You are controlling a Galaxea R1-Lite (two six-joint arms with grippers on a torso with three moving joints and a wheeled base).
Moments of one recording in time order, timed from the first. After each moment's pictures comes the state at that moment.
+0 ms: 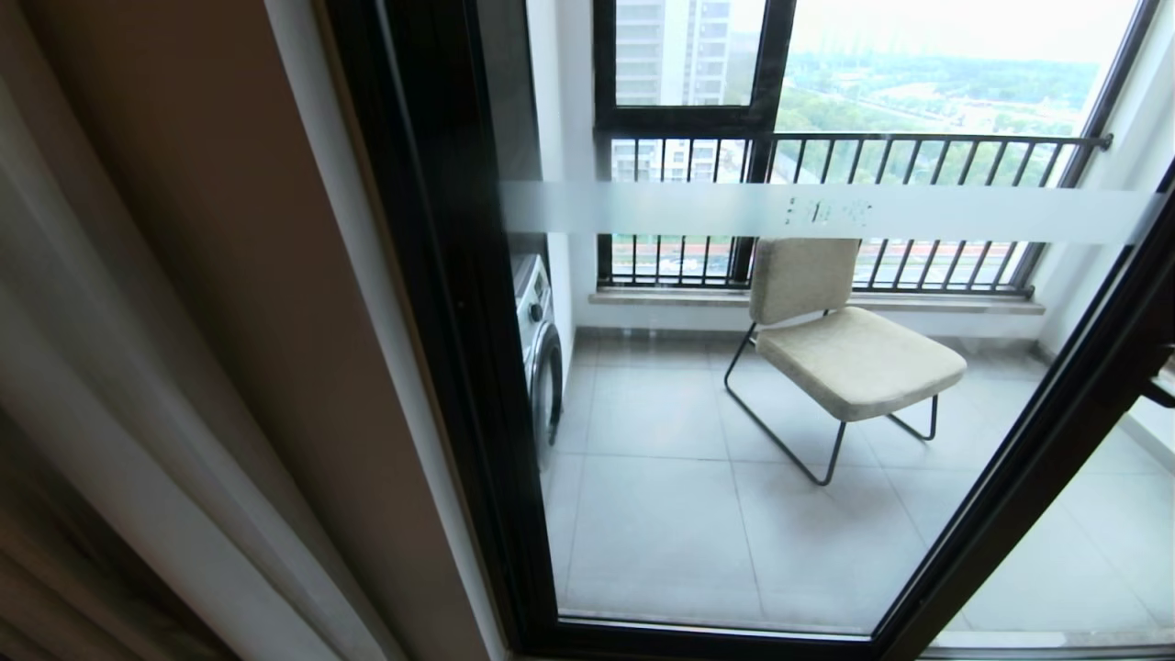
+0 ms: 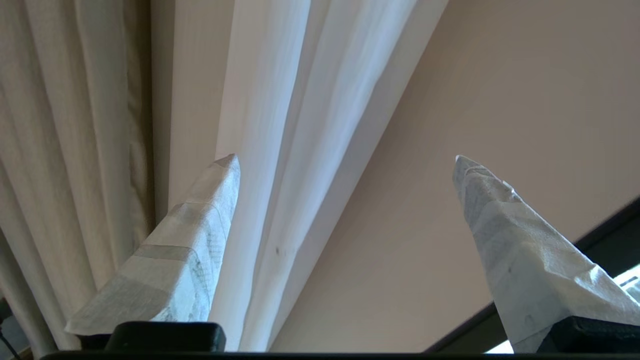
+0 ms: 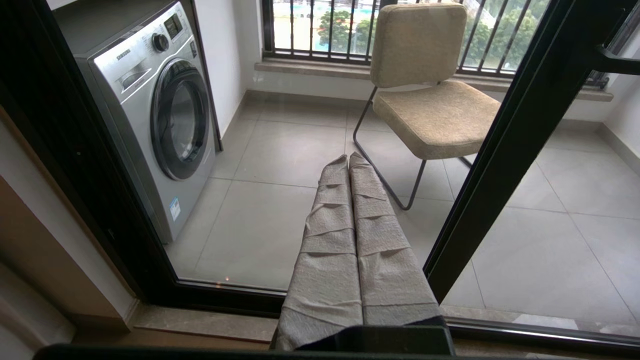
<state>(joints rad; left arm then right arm) 0.38 1.15 -0.84 -0.31 0.14 -0.36 0.01 0.00 0.00 0.00 0.00 -0.06</state>
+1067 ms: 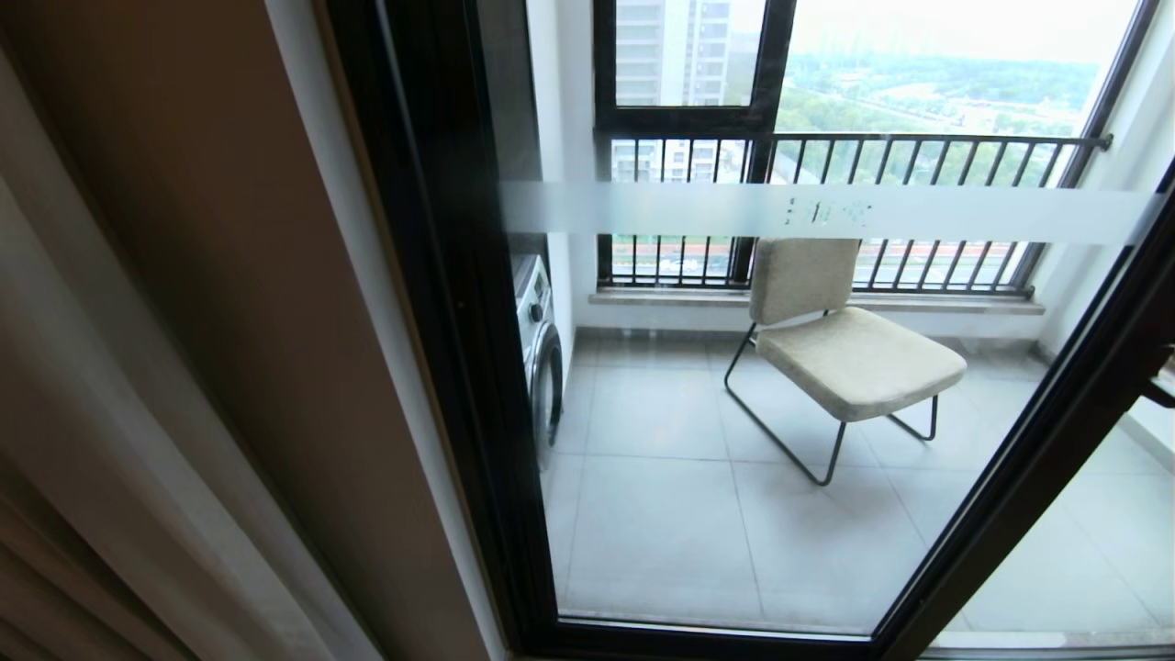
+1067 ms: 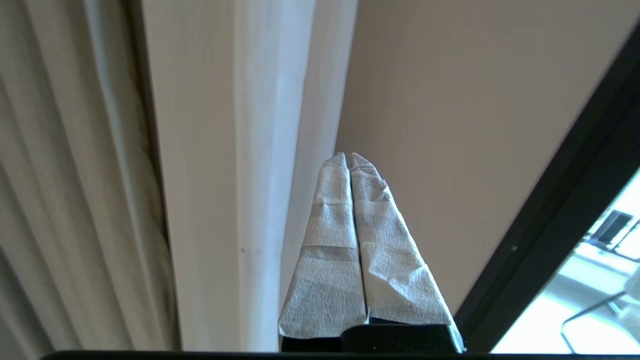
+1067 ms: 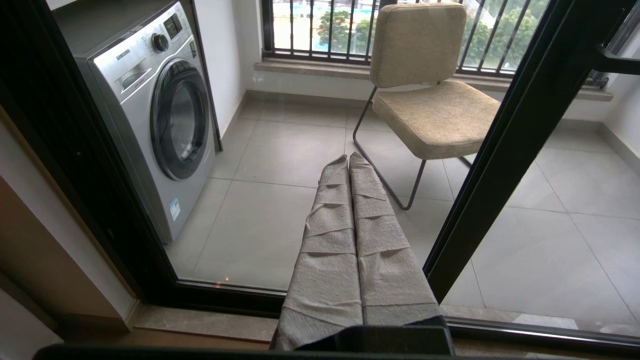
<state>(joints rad) 0.32 0.96 -0.61 -0.50 0.09 -0.17 0.01 0.00 0.00 0.00 0.00 -0.06</state>
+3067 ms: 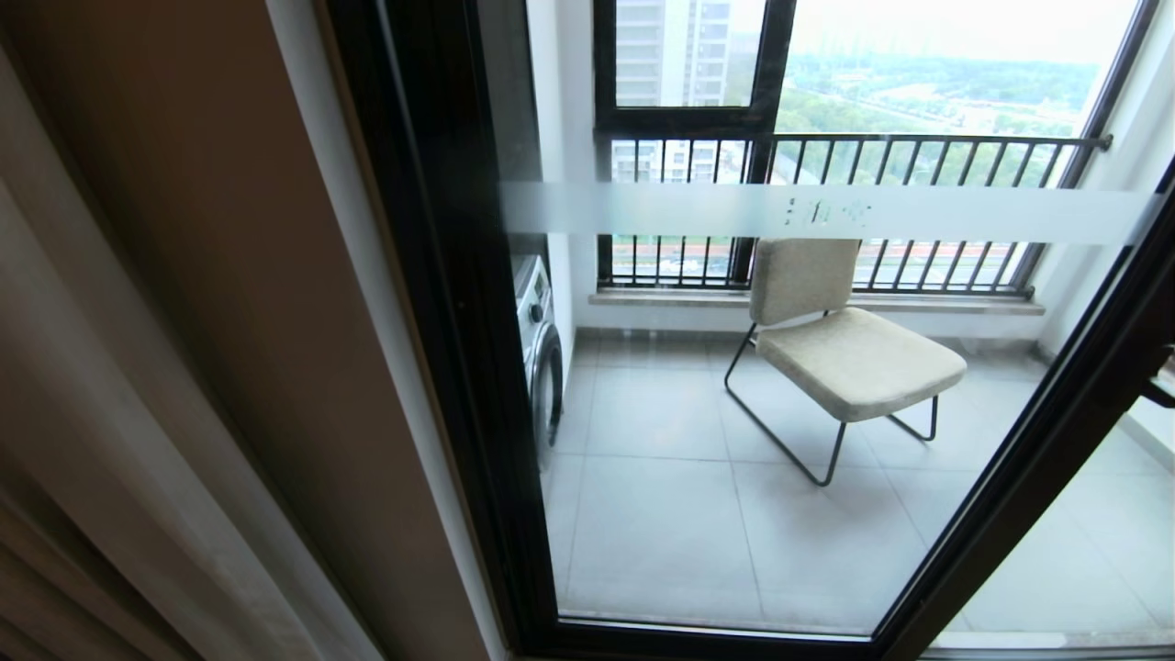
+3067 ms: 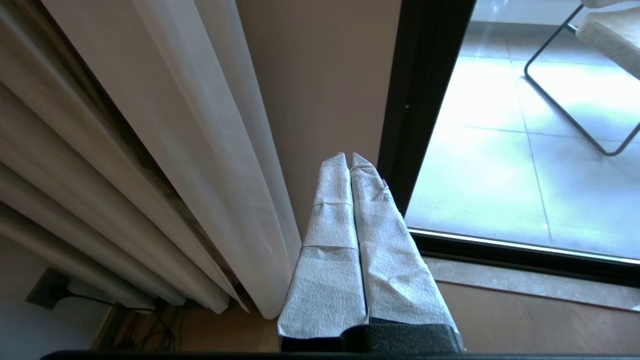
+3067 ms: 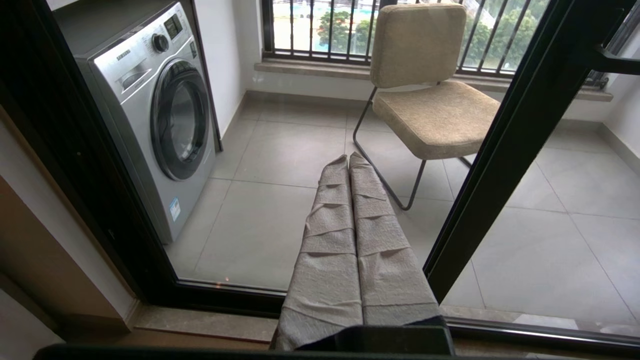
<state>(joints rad) 0.09 0.27 0.00 -0.03 0.01 0.02 0.01 0.00 0.00 0.00 0.00 -0.06</state>
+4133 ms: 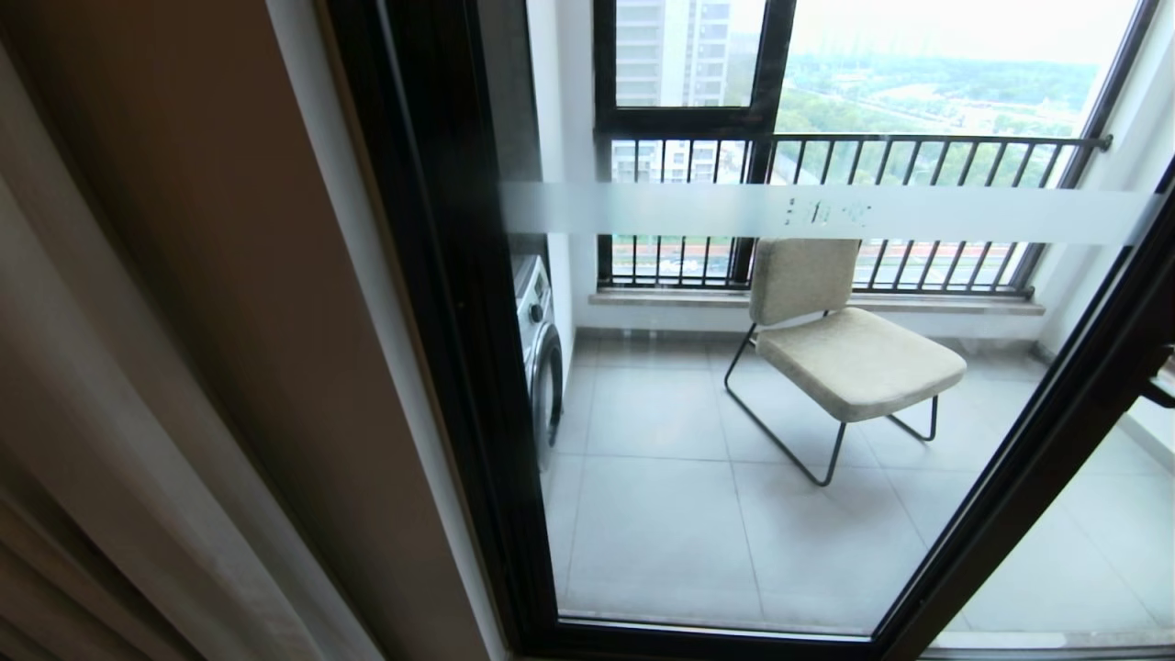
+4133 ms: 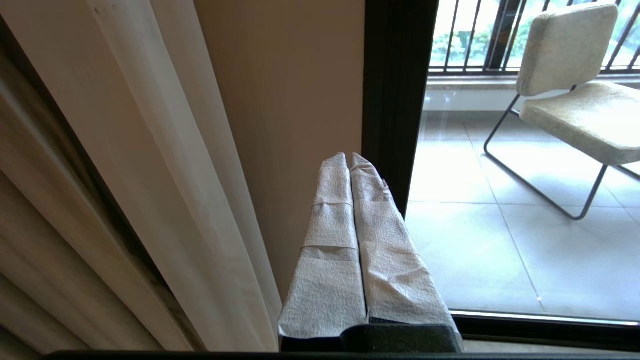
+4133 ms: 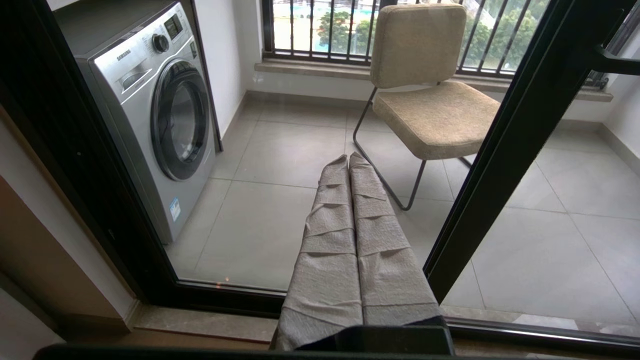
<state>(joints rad) 0.01 0.00 0.00 -0.03 0.01 0.04 0.01 0.00 0.00 0.00 0.00 -0.06</state>
